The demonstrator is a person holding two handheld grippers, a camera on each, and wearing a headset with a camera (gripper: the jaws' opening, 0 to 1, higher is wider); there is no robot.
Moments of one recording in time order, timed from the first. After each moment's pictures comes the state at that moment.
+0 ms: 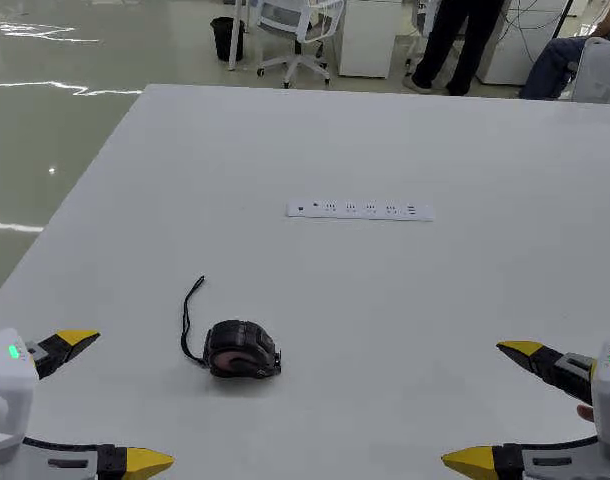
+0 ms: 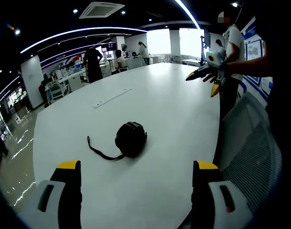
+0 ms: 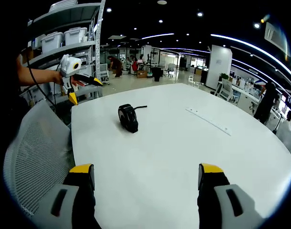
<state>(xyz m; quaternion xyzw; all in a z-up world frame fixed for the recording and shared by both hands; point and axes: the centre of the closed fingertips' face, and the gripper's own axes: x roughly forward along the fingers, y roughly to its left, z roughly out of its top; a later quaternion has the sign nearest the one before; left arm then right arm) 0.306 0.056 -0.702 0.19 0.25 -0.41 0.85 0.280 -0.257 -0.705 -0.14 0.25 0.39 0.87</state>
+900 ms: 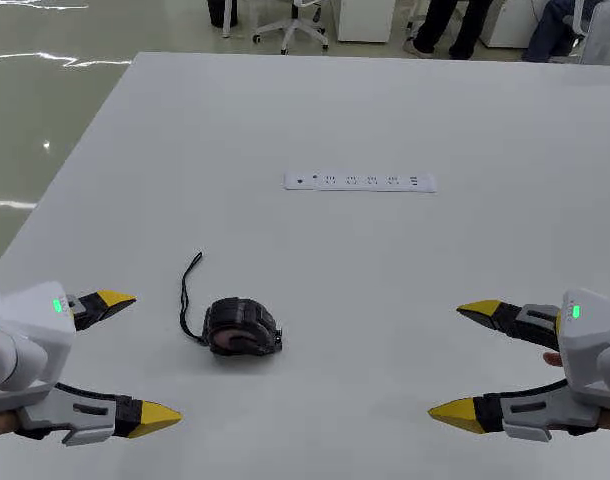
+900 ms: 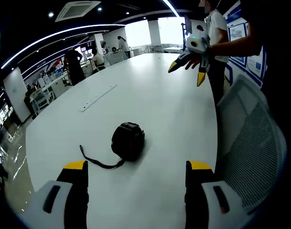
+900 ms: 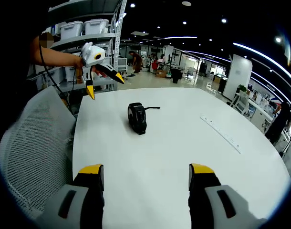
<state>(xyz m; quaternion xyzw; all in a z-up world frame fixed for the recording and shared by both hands) 0.331 0.035 -0.715 0.25 0.25 -0.48 0.80 0.305 -0.233 -0.713 -0.20 0.23 0.46 0.83</state>
